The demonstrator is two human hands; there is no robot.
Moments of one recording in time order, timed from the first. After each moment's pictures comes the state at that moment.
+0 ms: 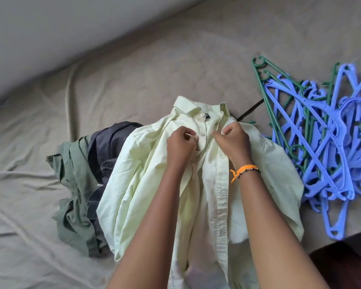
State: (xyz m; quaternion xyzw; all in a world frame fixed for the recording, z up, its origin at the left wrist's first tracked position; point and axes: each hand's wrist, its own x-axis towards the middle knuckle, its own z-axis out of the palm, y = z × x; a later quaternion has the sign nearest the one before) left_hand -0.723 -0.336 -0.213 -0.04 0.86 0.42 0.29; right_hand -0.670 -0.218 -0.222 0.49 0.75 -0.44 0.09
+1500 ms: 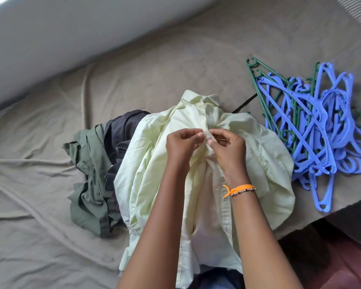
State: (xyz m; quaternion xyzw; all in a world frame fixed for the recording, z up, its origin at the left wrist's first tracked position) left_hand -0.668 -0.375 -0.144 -0.16 0.70 0.62 0.32; right_hand -0.602 -0.291 -0.162 0.42 0.63 -0.64 -0.10
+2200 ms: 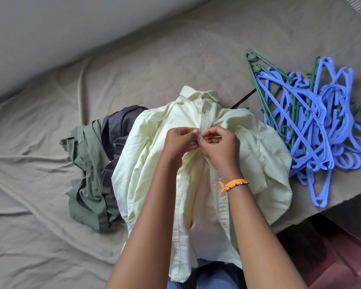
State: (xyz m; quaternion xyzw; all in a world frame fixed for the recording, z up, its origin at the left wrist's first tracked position) left_hand -0.677 -0.379 -0.151 -0.13 0.69 0.58 0.41; right_hand -0.605 -0.295 -0.170 0.40 0.71 -0.57 -0.08
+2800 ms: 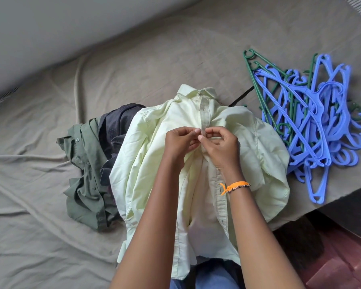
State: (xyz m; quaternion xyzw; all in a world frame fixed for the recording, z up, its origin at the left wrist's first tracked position) left_hand -0.667 -0.378 -0.157 -0.16 0.65 0.63 0.40; right_hand -0.595 -0.294 -0.174 0.43 0.67 -0.60 -0.08
